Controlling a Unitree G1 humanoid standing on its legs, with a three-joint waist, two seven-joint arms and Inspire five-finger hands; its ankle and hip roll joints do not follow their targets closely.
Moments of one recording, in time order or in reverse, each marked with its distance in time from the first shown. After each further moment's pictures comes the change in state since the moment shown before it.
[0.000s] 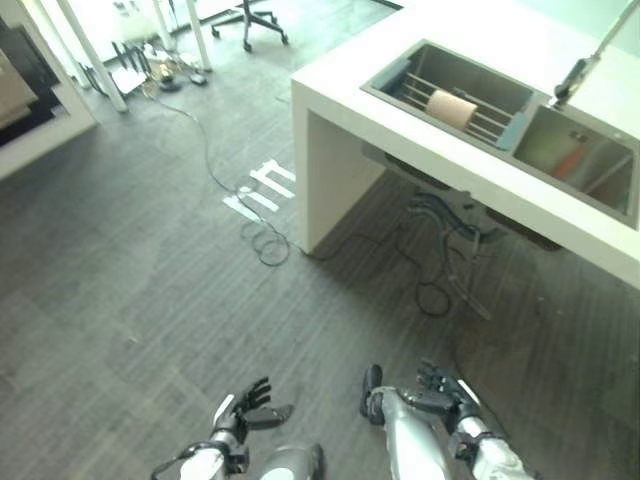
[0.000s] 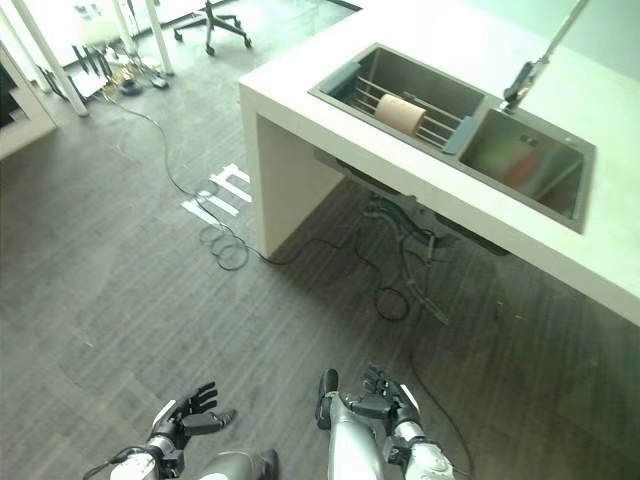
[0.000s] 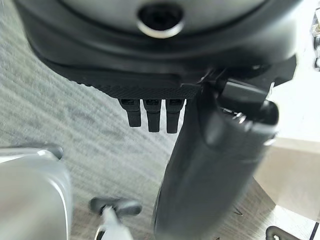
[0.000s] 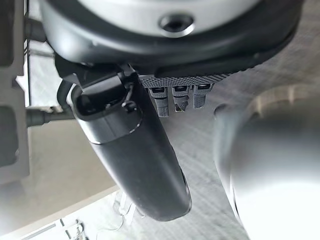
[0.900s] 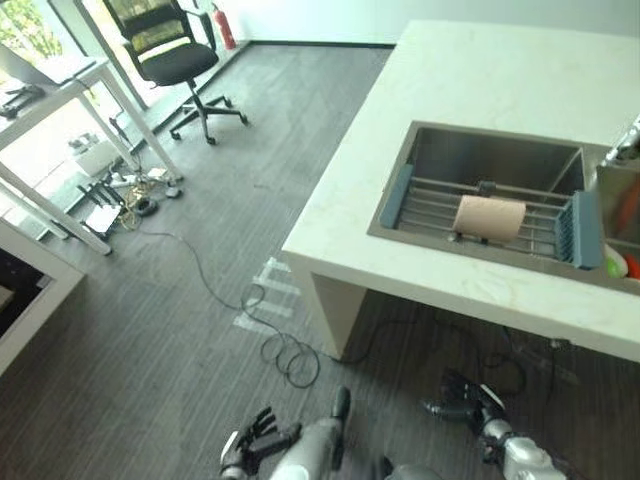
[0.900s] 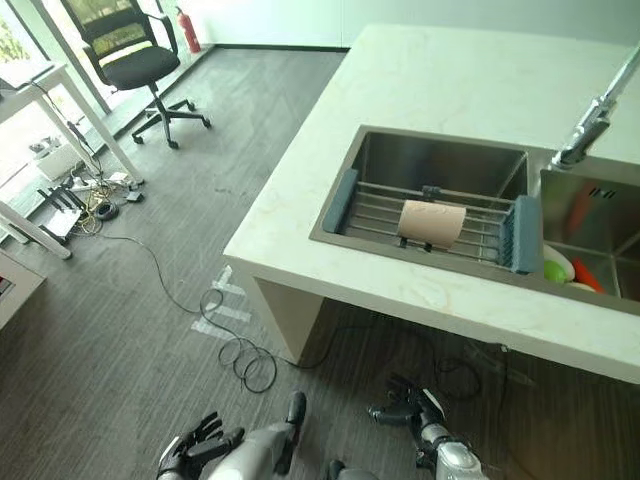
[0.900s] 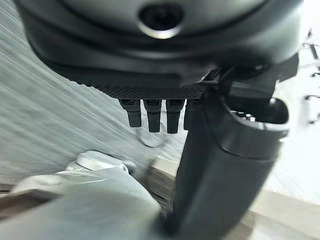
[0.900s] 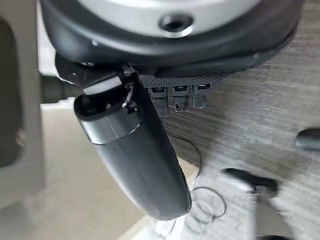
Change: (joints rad) left arm 0.063 -0.087 0.083 0.120 -0.031 -0.071 -0.006; right arm -0.047 -0.059 0.065 0.167 -0.080 0.031 -0.014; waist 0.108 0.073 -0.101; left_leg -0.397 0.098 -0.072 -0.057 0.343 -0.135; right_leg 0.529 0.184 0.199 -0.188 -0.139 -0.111
